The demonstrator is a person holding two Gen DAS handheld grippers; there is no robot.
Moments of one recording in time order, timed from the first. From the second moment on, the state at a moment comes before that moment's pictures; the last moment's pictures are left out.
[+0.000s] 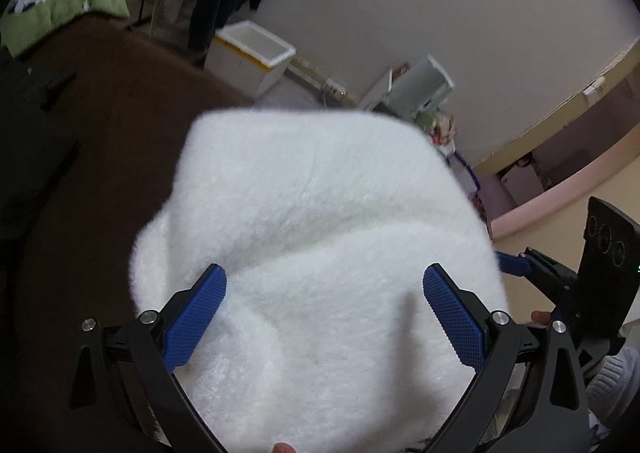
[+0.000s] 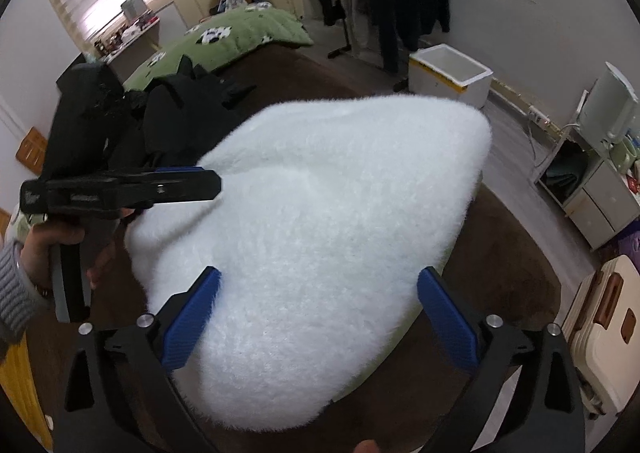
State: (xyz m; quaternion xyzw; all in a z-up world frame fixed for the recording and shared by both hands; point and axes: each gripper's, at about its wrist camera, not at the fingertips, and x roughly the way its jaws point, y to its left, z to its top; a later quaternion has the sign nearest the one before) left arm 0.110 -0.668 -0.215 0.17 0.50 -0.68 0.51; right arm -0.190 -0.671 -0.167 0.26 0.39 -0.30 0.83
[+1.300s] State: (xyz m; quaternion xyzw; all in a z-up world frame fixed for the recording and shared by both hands) left arm 0.010 -0.359 -0.006 0.26 0.38 -0.56 0.69; right arm -0.291 -0.344 0.000 0.25 0.33 -0.41 0.81
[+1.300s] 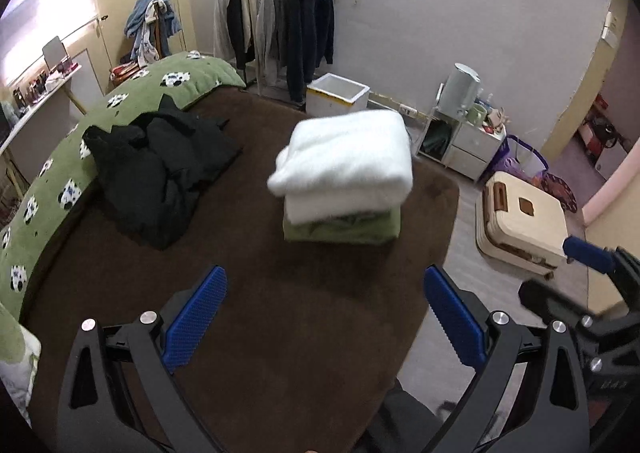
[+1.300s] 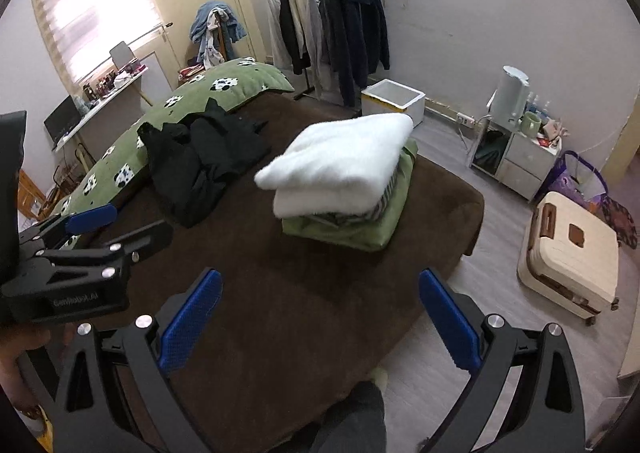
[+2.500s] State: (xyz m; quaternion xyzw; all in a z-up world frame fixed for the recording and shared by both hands) left arm -0.048 -0.343 0.002 0.26 0.36 -0.58 0.69; right arm -0.344 -0.342 0.001 0.20 0.34 -0.43 0.81
